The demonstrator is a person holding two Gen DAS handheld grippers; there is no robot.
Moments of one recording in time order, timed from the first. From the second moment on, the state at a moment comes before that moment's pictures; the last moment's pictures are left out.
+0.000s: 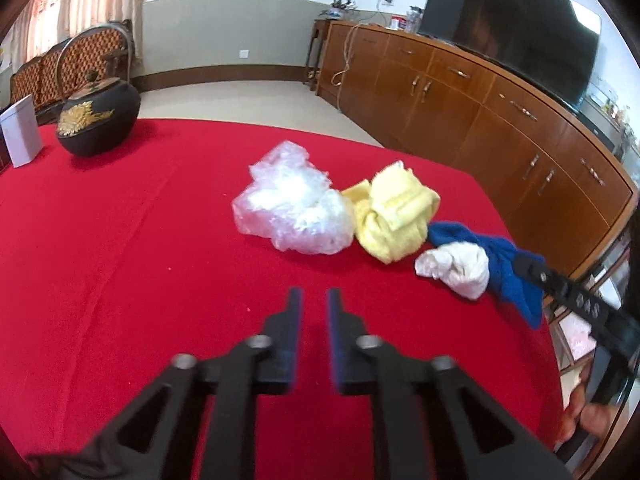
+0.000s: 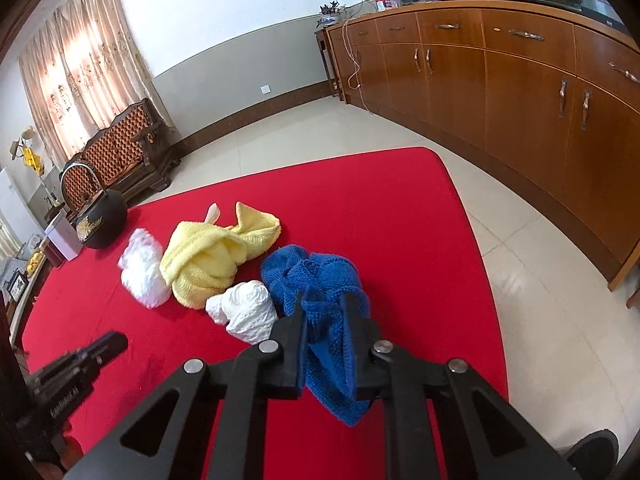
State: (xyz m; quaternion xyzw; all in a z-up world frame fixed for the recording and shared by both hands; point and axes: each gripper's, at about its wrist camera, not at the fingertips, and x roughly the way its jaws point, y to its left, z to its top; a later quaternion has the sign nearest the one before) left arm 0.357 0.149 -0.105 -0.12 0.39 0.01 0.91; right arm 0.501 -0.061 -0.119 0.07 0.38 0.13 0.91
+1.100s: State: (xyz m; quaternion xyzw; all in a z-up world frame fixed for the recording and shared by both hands) left arm 0.406 0.167 -0.116 -0.16 0.38 0.02 0.91; right arm 0.538 -0.050 -0.137 0.07 0.40 0.13 0.90
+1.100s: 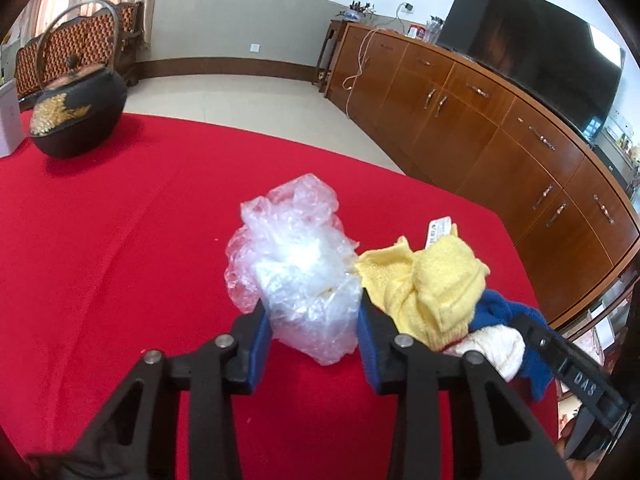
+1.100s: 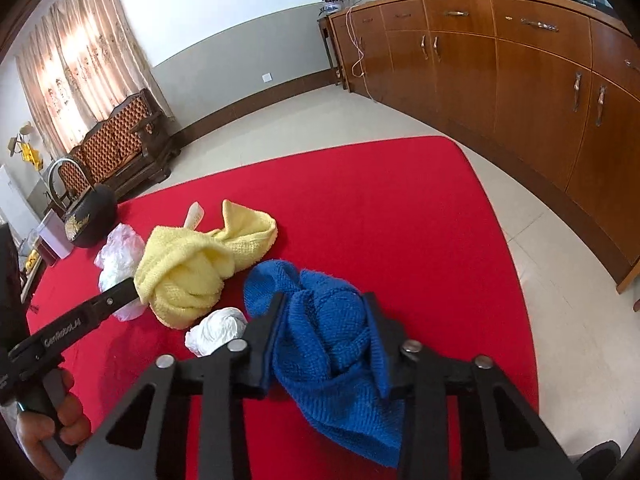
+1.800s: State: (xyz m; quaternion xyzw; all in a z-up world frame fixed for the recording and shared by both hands) left arm 0.275 0.098 -0.076 -0.12 0.38 -0.06 0.91; right arm 0.389 -0.110 -0.078 0.11 0.37 0.11 0.92
